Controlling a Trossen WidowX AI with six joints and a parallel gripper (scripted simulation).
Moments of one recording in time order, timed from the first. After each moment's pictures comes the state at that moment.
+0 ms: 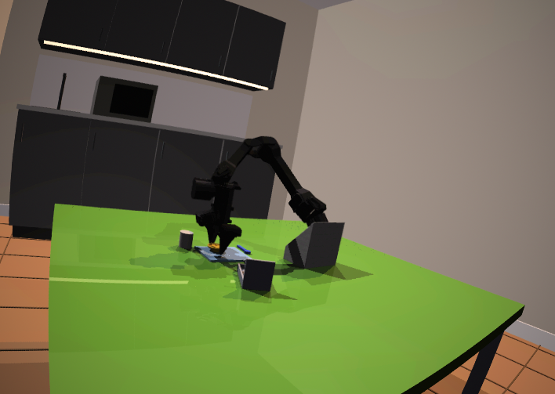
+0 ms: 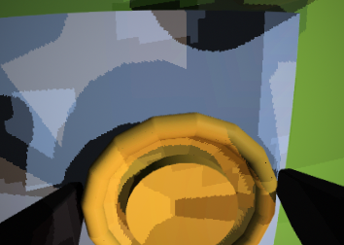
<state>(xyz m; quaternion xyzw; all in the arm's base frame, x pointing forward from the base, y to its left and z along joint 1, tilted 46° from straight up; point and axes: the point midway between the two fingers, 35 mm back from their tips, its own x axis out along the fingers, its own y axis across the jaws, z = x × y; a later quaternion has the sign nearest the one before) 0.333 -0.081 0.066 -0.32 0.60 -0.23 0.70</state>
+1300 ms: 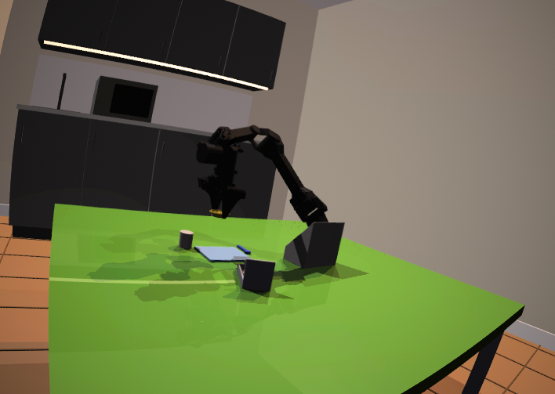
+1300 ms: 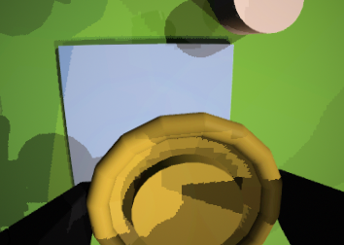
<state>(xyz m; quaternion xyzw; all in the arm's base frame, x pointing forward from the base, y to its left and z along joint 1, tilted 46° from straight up) 0.324 0.007 0.138 -0.32 0.61 -0.22 0.69</state>
